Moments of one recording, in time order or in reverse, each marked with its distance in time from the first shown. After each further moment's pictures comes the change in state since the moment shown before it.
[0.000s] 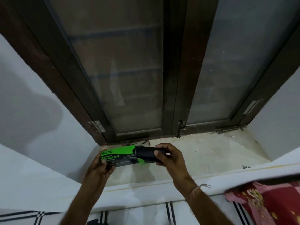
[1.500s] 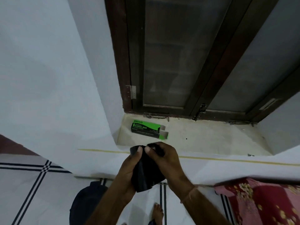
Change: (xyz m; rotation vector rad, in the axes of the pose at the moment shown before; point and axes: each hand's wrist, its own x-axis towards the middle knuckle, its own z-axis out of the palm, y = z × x) left_hand -0.160 -0.021 0.010 -0.240 -0.124 -0.282; right_hand -0.131 0.013 0.091 -0.437 -0.183 -0.026
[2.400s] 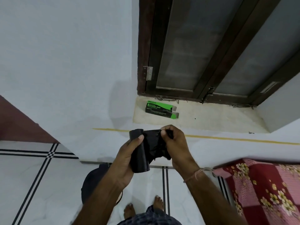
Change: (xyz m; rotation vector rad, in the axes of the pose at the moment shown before) left_hand -0.083 0.022 -0.072 0.071 -0.026 0.086; right_hand -0.056 0.000 0.065 0.038 0.170 0.052
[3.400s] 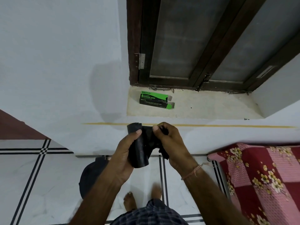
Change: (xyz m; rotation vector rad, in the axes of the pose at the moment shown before) left_hand 0.012 -0.002 0.001 -0.026 -0.019 -0.085; right_hand -0.011 -0.001 0.002 0.070 -0.090 0.115
